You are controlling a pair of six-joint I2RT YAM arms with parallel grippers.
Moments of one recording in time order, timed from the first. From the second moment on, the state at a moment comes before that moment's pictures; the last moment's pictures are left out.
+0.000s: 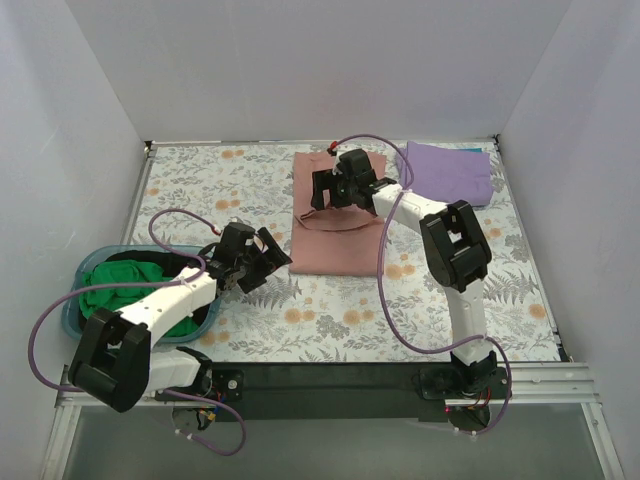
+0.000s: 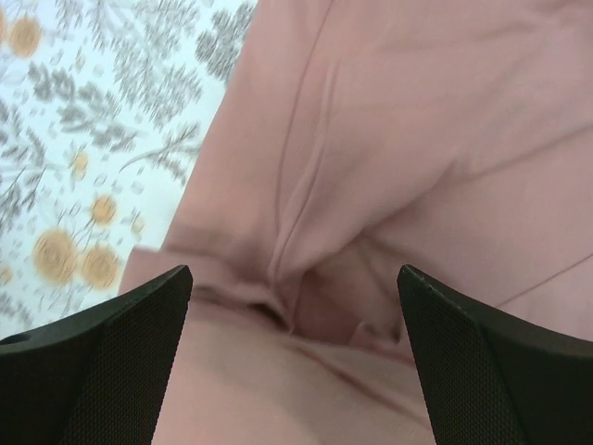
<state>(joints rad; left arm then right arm) -0.45 1.24 0.64 -0.24 0.02 -1.00 0.56 2.12 1.56 -0.11 -0.15 0.28</state>
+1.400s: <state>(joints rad) -0.45 1.31 0.59 -0.14 0.11 -1.01 0.59 2.05 1.31 0.11 -0.14 0.33</state>
